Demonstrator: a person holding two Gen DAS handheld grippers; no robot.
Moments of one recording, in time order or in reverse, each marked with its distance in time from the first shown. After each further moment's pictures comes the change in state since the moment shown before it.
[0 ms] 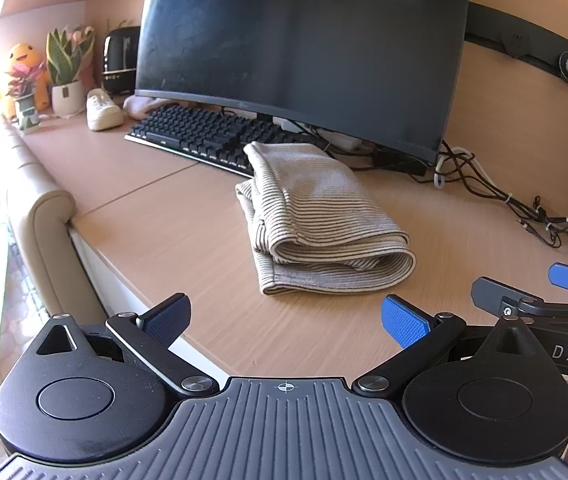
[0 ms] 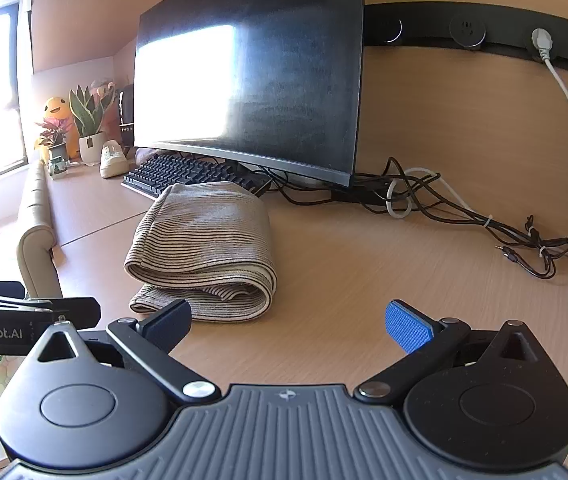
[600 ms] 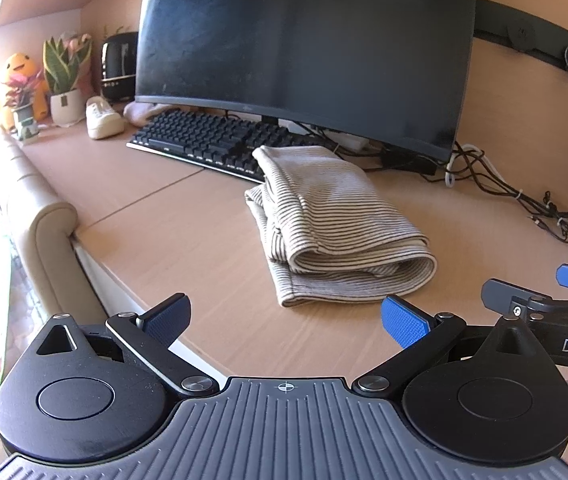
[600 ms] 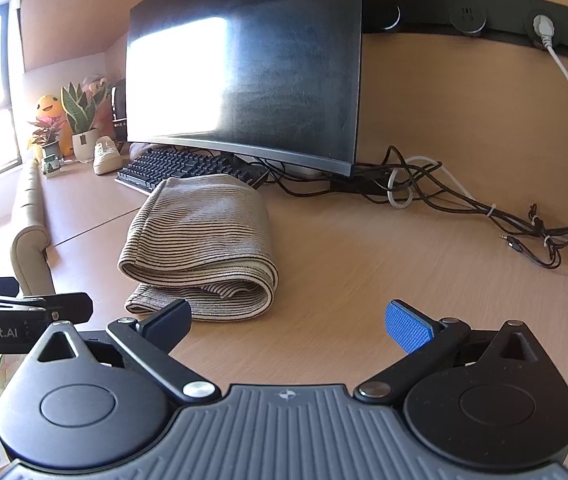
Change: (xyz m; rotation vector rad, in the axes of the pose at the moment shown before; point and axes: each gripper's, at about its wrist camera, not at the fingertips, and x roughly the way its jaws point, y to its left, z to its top) left arm 0.019 0.016 0.009 0.037 -0.002 0.007; right arm 0.017 0.005 0.002 0.030 0.030 -0.017
